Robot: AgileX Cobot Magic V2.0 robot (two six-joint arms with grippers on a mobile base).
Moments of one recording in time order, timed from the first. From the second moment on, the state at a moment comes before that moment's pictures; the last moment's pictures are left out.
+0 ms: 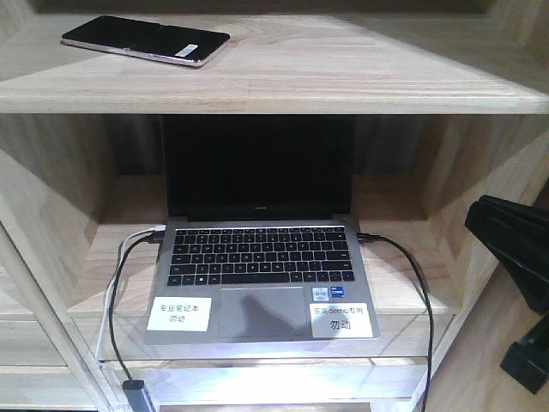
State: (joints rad) left arm 0.04 -0.01 0.03 -0.03 0.18 0.15; right arm 0.38 0.58 -0.56 0.85 0.28 -0.89
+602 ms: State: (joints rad) left arm 0.04 -0.01 0.03 -0.03 0.18 0.15; right arm 0.38 0.58 -0.56 0.64 0.27 -0.67
